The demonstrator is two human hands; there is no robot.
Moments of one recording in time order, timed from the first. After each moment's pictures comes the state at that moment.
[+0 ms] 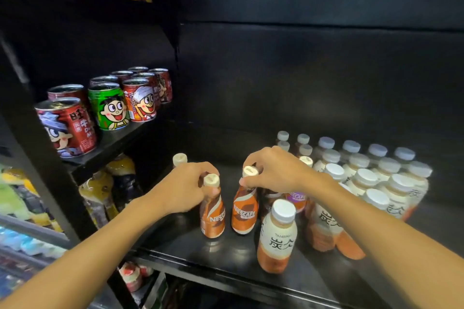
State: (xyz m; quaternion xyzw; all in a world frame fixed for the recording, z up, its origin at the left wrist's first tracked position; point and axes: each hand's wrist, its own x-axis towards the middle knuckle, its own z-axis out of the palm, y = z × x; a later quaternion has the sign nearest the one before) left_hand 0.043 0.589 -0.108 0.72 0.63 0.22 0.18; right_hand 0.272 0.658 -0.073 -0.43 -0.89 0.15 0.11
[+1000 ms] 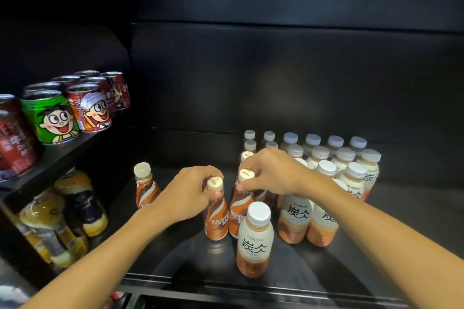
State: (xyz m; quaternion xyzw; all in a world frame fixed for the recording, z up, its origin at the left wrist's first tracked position) left_hand 0.108 0.613 -0.116 0.76 0.58 0.25 0.17; right_hand 0.332 0.651 -0.071 -0.43 -0.88 0.13 0.14
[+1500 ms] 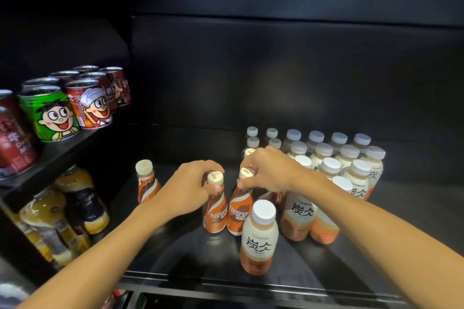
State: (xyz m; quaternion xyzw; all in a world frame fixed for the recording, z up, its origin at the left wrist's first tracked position) left_hand 0.098 0.623 -0.120 0.76 0.57 0.26 0.18; right_hand 0.317 0.662 -0.082 -0.46 -0.87 0.11 0.10
